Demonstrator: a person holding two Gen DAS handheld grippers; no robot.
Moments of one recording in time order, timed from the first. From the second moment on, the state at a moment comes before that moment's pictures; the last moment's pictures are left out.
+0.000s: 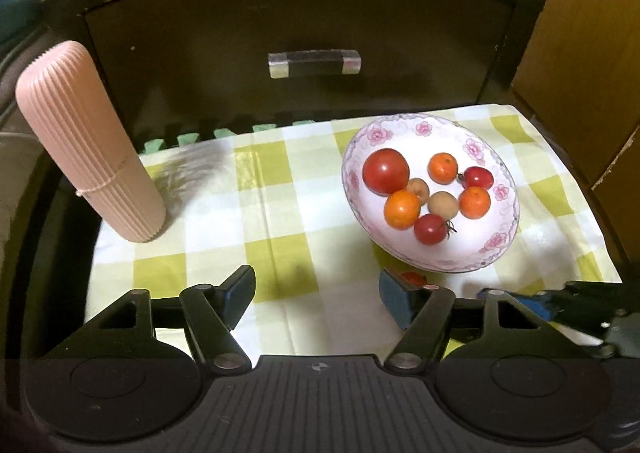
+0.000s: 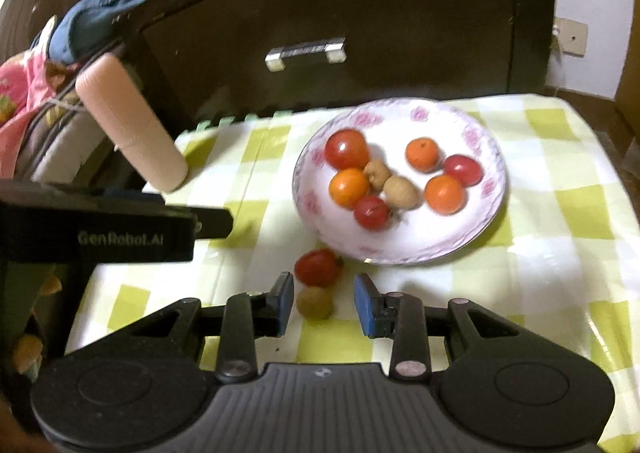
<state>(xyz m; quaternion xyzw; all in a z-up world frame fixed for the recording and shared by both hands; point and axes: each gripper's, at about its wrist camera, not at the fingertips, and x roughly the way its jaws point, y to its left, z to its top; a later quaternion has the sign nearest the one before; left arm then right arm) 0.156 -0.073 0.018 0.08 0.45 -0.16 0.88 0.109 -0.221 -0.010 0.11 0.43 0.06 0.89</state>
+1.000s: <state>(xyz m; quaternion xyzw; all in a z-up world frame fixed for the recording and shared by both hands) 0.167 -0.101 -0.011 0.09 0.48 -0.23 0.84 0.109 -0.223 -0.039 0.06 0.47 0.06 0.88</state>
